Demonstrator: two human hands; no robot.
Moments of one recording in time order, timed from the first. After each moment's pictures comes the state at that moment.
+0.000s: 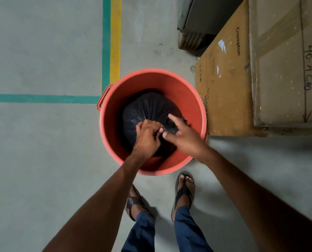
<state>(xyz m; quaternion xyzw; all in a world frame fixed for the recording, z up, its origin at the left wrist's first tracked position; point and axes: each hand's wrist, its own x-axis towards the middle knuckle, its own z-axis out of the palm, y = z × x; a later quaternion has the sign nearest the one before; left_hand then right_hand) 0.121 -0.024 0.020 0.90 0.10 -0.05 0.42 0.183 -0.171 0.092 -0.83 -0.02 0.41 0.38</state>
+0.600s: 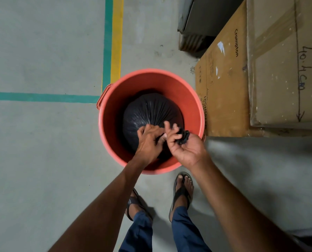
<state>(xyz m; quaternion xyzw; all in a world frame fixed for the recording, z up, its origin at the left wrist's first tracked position) 0.108 -0.042 0.027 0.89 0.08 -0.08 0.44 0.172 -0.167 0.111 -0.08 0.52 0.37 0.76</state>
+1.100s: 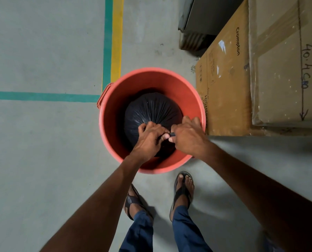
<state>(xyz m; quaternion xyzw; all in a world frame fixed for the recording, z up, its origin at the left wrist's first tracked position) 0.114 -0.027 0.024 0.91 0.01 -0.09 0.41 0.192 -0.177 0.082 0.91 0.28 -0.29 0.07</state>
